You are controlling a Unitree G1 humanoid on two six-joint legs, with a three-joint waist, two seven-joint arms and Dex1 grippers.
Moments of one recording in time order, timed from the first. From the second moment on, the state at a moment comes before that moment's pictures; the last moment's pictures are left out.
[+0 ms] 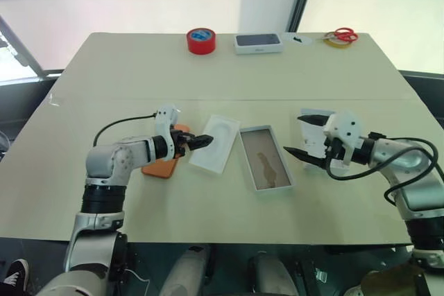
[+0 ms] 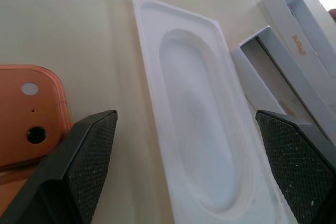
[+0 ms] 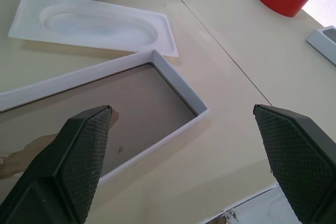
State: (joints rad) left arm -0.58 0.33 0.12 0.08 -0.59 1.13 -0.55; right arm -0.28 -0.78 -0.06 -0.05 0.27 0.11 0.96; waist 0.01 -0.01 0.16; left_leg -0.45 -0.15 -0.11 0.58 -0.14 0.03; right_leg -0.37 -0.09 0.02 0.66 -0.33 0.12
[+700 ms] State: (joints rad) left arm -0.57 0.29 0.21 0.14 -0.63 1.18 -0.48; right arm -0.27 -0.78 -0.03 -0.09 0.25 0.11 1.00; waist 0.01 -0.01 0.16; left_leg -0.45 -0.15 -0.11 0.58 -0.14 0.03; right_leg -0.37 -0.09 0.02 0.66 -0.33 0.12
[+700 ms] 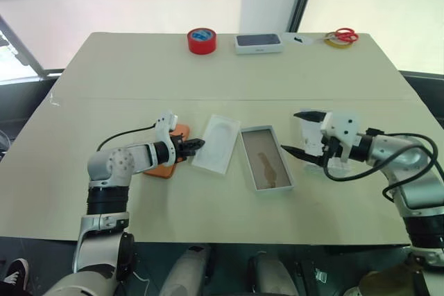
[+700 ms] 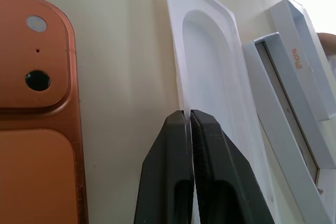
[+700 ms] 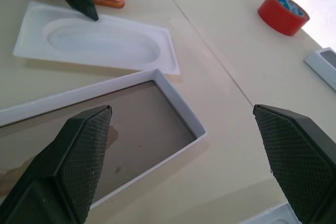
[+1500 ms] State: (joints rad) left arm -0.53 0.21 0.38 0.00 -0.79 1.08 -0.39; right arm -0.34 -0.77 0.23 0.03 0.14 0.06 1.25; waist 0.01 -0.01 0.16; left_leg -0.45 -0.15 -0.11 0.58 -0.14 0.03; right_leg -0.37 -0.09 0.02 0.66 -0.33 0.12
